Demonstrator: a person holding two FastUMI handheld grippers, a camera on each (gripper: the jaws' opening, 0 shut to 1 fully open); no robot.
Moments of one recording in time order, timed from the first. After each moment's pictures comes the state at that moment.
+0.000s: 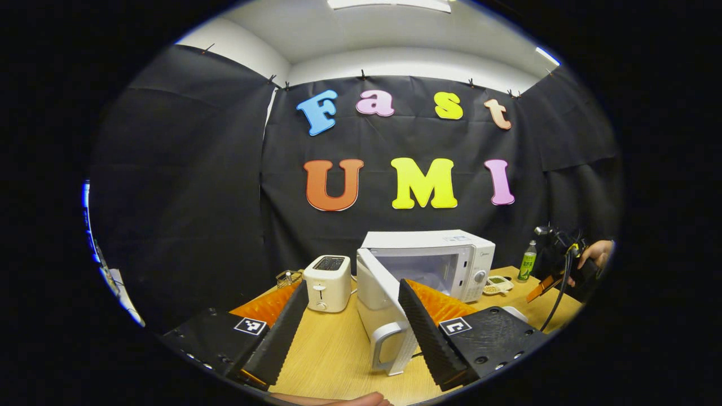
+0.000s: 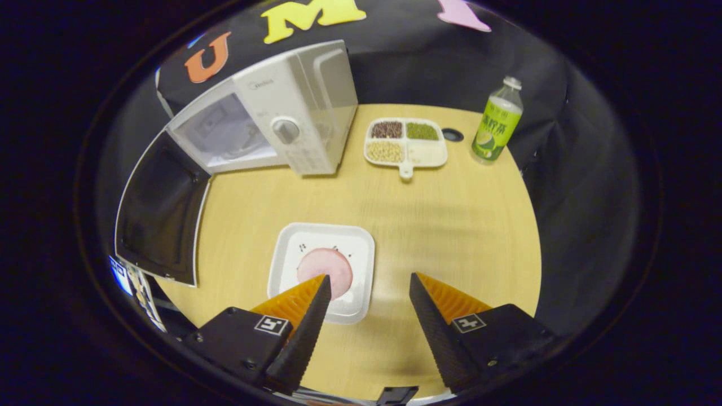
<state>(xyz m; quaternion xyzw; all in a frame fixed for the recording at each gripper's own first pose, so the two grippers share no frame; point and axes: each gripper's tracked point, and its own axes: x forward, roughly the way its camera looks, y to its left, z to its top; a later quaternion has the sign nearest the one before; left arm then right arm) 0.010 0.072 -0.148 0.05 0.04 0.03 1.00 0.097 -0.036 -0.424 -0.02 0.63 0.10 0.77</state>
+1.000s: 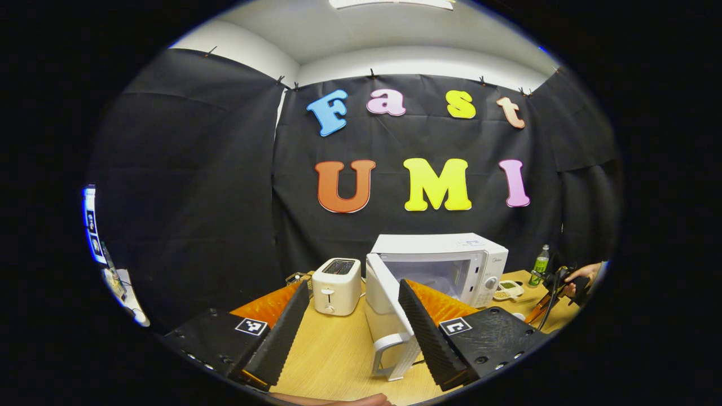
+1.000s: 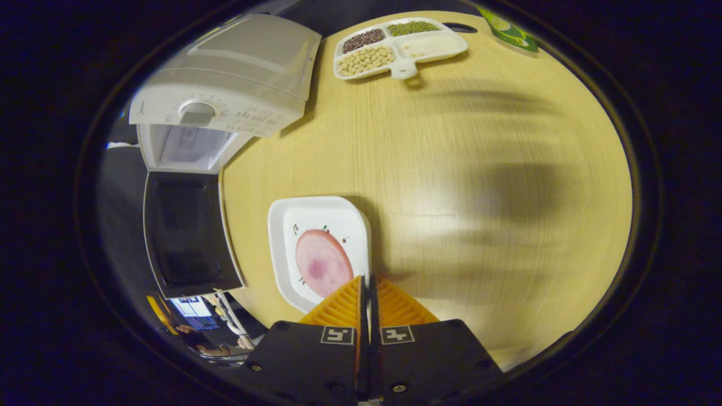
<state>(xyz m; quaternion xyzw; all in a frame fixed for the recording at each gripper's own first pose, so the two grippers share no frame) 0.016 0.074 -0.134 0.04 0.05 0.06 1.00 0.080 -0.023 -0.478 0.19 0.74 0.13 0.63</state>
